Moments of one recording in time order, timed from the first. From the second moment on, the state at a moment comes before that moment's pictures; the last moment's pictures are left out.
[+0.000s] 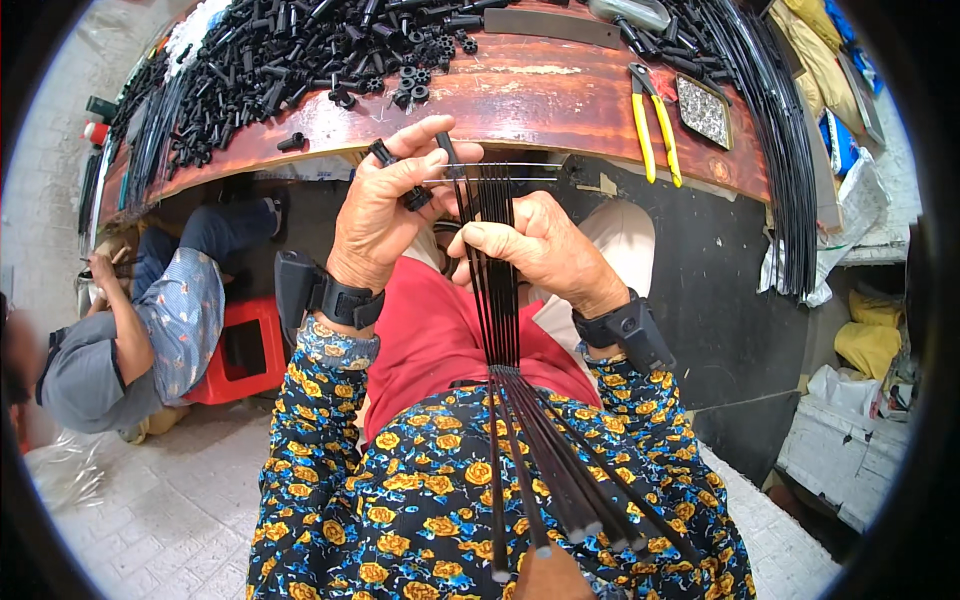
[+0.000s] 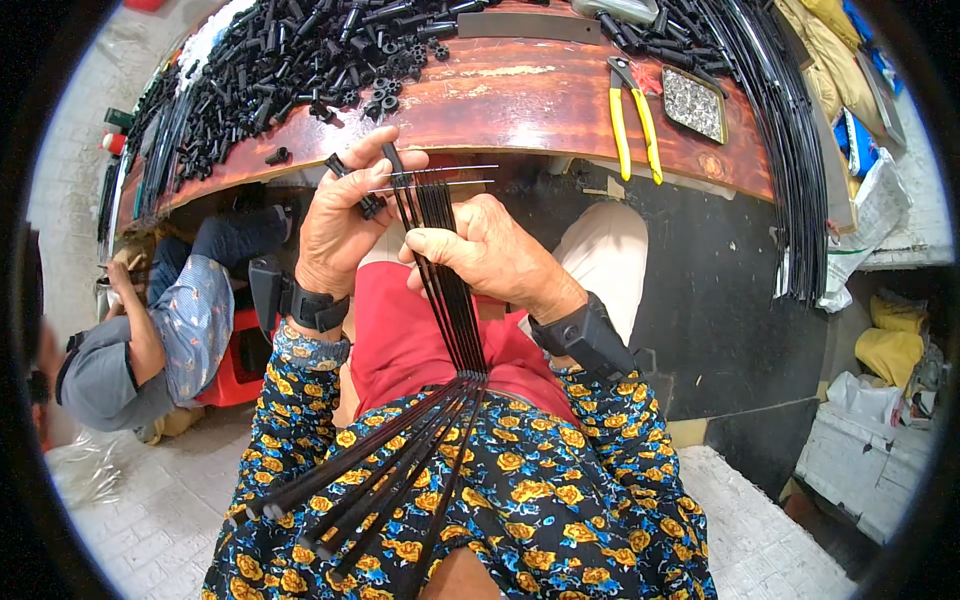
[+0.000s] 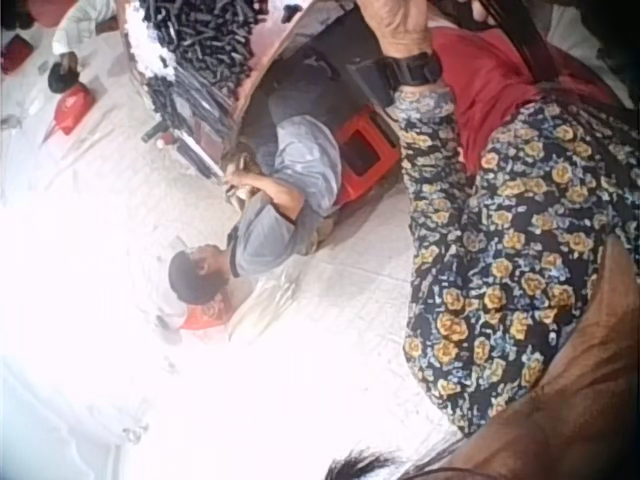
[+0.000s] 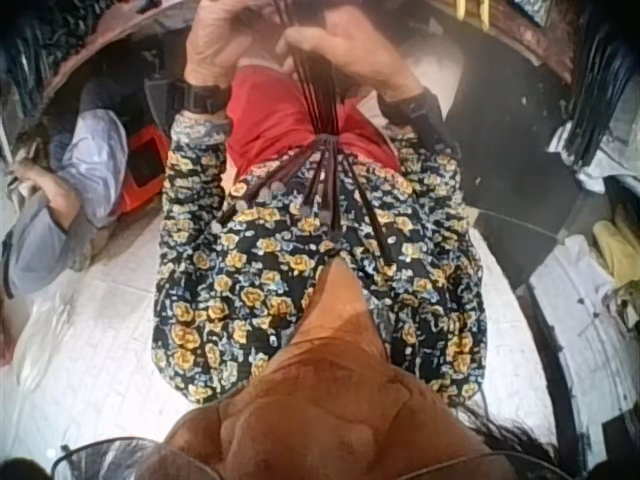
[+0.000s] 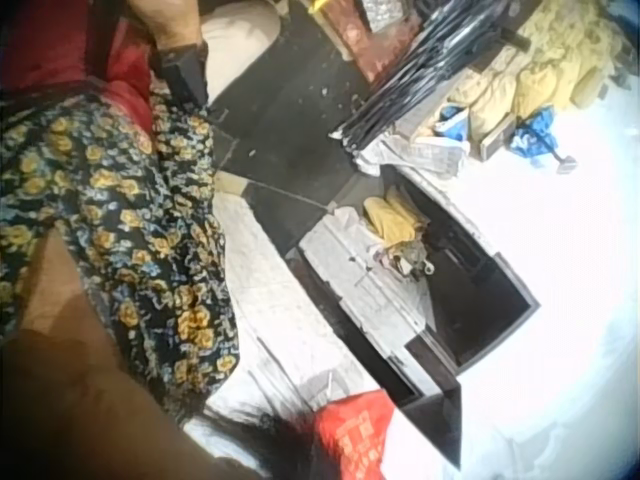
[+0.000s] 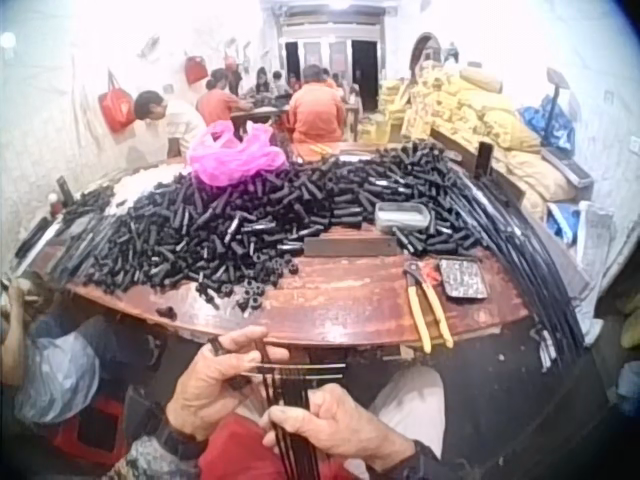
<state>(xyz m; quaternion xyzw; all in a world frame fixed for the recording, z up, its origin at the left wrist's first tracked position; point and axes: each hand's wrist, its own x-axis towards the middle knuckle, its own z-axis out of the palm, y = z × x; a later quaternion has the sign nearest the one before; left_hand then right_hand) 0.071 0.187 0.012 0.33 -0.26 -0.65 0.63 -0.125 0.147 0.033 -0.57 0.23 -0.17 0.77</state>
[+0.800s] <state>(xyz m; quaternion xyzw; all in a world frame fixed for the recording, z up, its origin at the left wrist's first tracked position) 0.073 0.186 0.015 0.34 -0.24 -0.65 0.63 -0.125 0.149 0.031 -0.55 0.23 -0.18 0.78</state>
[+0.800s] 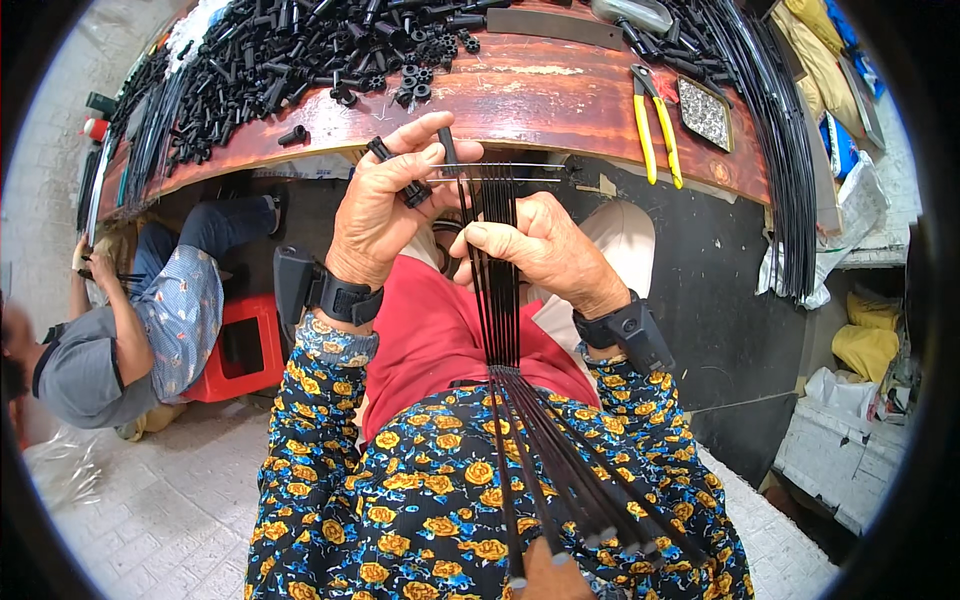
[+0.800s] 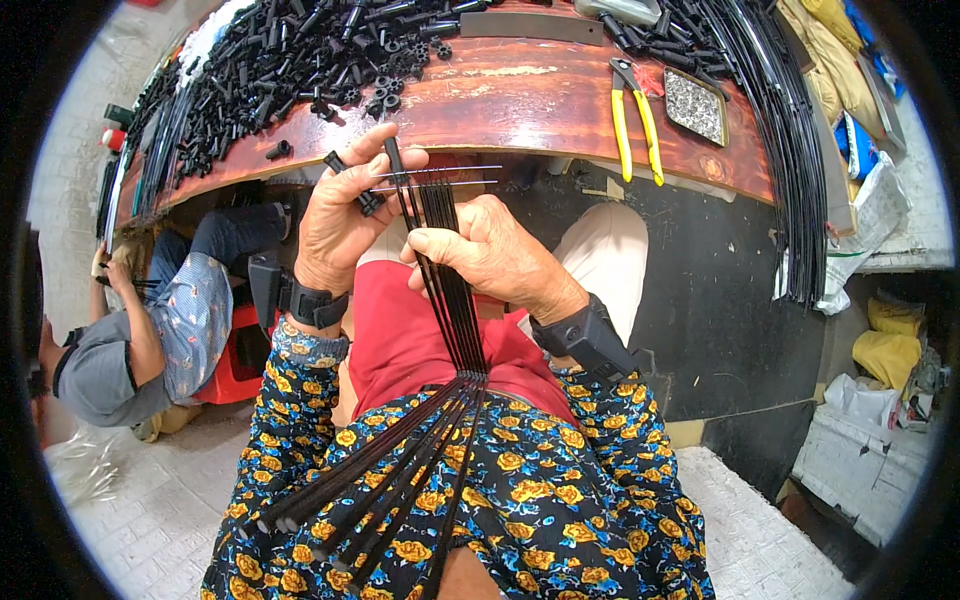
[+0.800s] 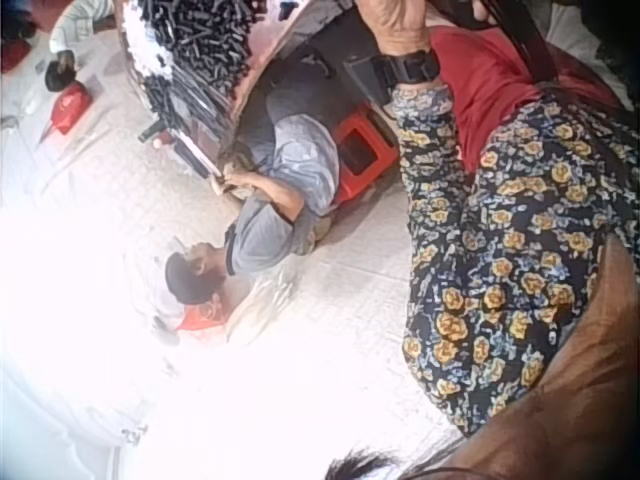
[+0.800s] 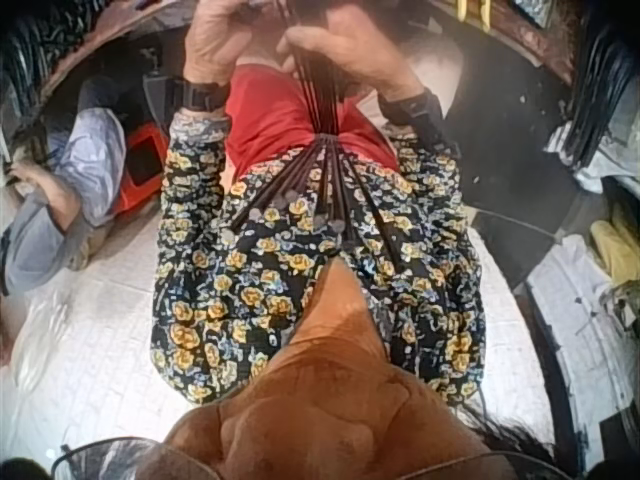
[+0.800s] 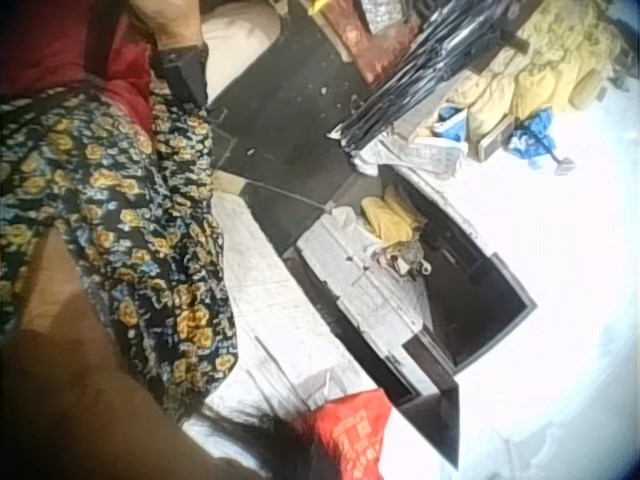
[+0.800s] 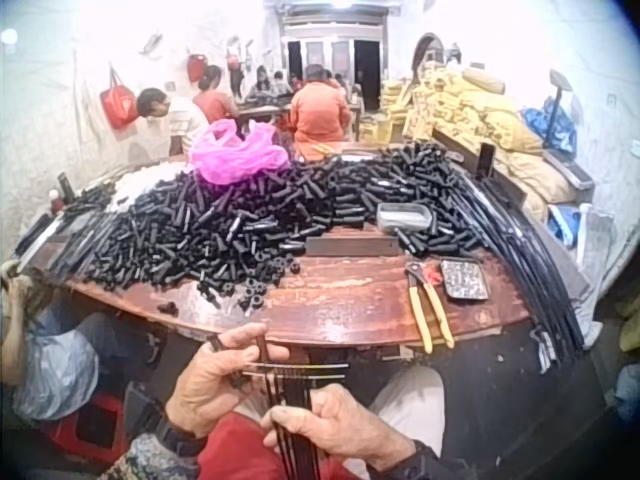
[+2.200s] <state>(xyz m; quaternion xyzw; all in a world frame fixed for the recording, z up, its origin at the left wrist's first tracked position) 0.065 0.183 0.009 0.31 -0.26 -0.67 0.63 -0.131 0.148 0.034 -0.56 0.25 -0.18 0.76</state>
